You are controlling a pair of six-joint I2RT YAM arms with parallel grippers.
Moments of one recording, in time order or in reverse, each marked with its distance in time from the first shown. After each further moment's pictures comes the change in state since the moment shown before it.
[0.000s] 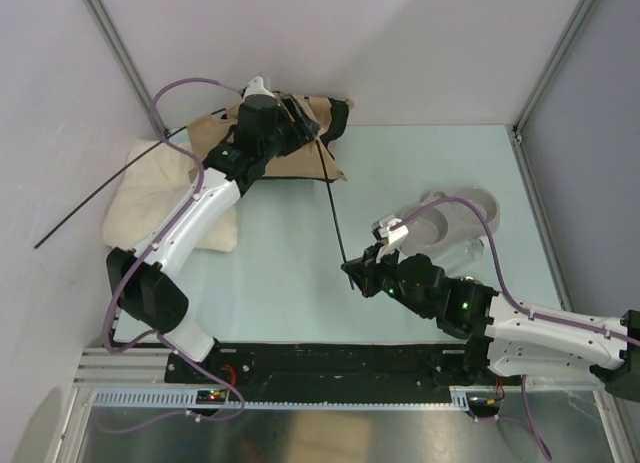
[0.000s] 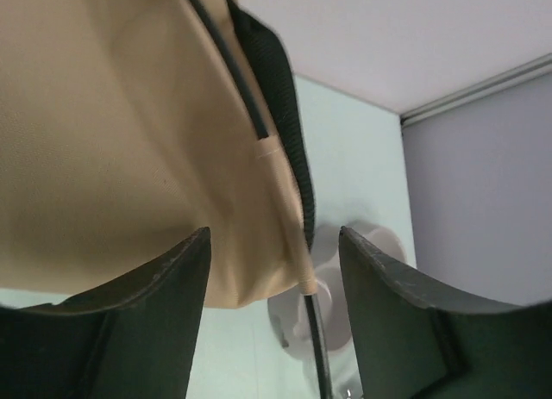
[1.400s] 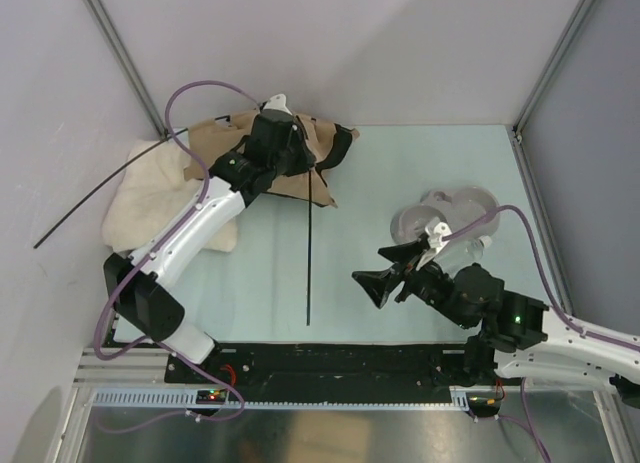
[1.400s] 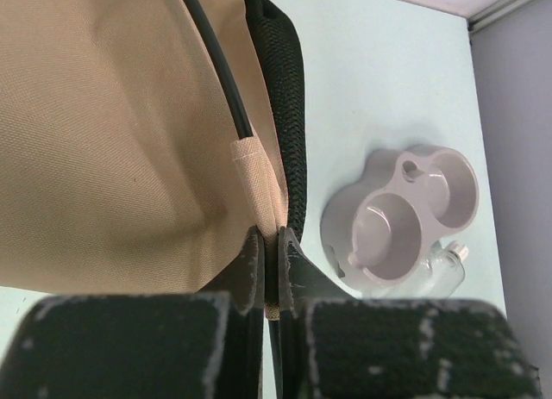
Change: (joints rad) left arm -0.086 -0.016 -0.029 -0.186 -0.018 0.120; right arm 0.060 -0.270 0.005 -0.073 -0.002 -0.120
